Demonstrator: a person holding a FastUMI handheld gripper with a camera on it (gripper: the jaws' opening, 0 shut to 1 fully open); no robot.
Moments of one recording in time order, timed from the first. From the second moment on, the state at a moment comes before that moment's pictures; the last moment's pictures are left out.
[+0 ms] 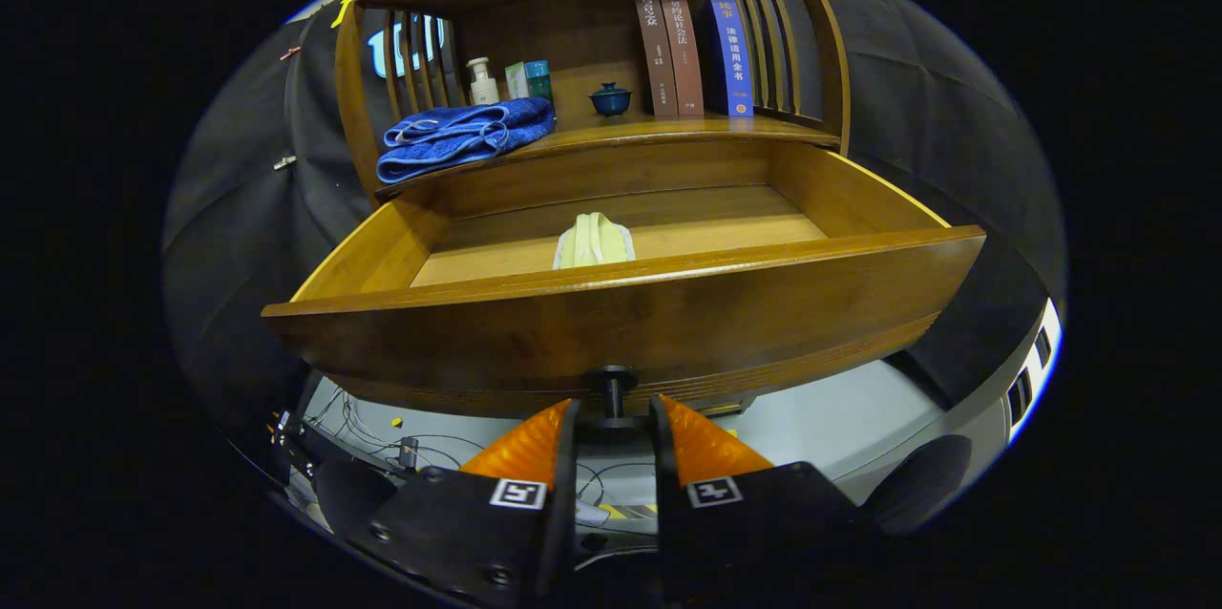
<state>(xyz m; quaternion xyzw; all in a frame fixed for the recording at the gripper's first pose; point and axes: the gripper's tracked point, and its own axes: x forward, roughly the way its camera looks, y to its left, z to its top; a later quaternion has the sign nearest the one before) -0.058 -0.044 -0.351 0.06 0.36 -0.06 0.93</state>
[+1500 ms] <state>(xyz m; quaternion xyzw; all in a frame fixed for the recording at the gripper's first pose) 0.117 -0.042 -0.332 0.01 0.51 -0.04 0.86</state>
